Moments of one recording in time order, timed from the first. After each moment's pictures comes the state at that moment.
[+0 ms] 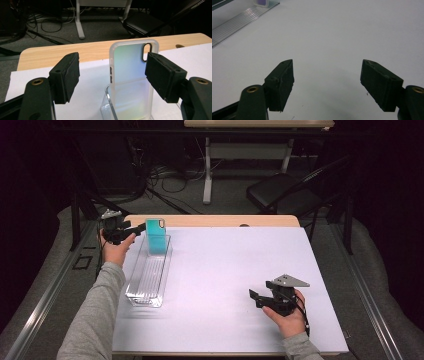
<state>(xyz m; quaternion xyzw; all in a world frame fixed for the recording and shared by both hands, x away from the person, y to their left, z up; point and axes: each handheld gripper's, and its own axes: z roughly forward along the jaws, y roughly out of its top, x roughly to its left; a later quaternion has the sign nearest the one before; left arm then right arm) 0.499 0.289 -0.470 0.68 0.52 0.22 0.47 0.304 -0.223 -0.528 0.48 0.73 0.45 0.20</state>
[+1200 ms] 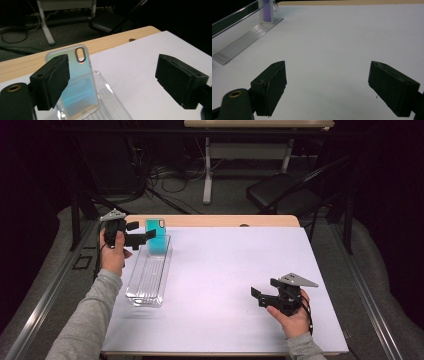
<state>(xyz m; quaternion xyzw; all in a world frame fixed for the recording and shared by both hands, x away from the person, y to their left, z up) 0.447 0.254 -0.425 0.74 0.41 0.17 0.51 0.300 -0.232 -0.516 0.49 0.70 0.48 0.19</state>
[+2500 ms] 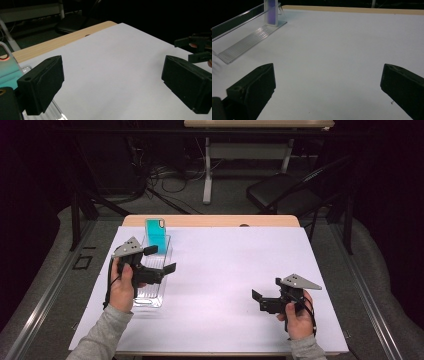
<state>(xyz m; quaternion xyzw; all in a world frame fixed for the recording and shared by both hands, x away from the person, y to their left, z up) 0.346 0.197 -0.431 0.77 0.31 0.14 0.54 0.291 -0.233 -0.508 0.47 0.70 0.49 0.20</state>
